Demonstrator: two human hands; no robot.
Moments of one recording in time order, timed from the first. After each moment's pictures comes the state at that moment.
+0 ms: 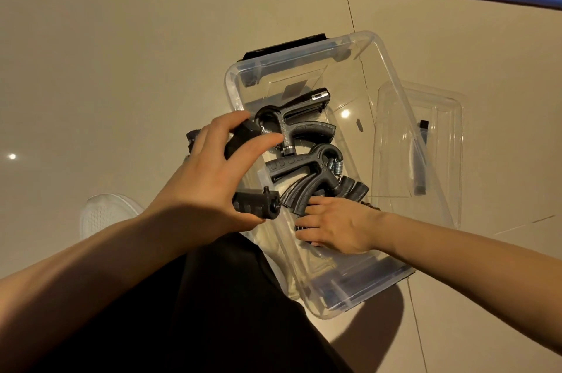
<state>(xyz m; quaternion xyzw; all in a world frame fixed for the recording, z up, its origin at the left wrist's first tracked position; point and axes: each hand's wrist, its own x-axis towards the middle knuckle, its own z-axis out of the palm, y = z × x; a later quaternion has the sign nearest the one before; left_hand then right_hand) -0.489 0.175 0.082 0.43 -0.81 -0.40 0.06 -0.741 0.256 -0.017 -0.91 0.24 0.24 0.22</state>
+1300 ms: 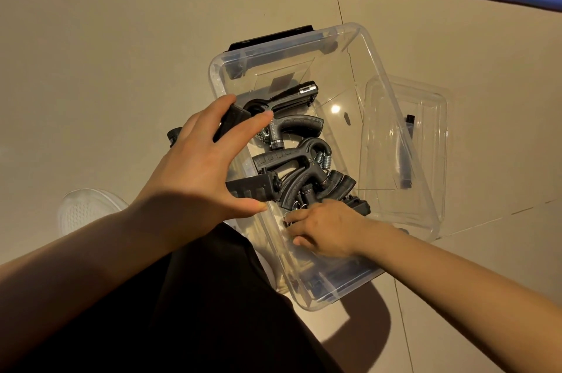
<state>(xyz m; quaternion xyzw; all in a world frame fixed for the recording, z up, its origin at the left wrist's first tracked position) -0.500 0.175 0.093 0.46 -0.80 -0.39 0.05 -0.721 0.263 0.012 -0.80 0.40 0.27 0.35</state>
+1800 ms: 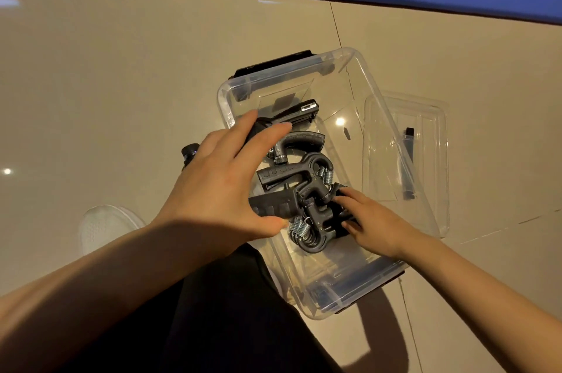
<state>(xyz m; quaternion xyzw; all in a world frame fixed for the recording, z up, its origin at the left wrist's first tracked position) -0.508 0.177 0.120 0.43 -0.82 -0.38 0.07 -0.775 0.275 0.026 -0.64 0.65 0.16 0.37</state>
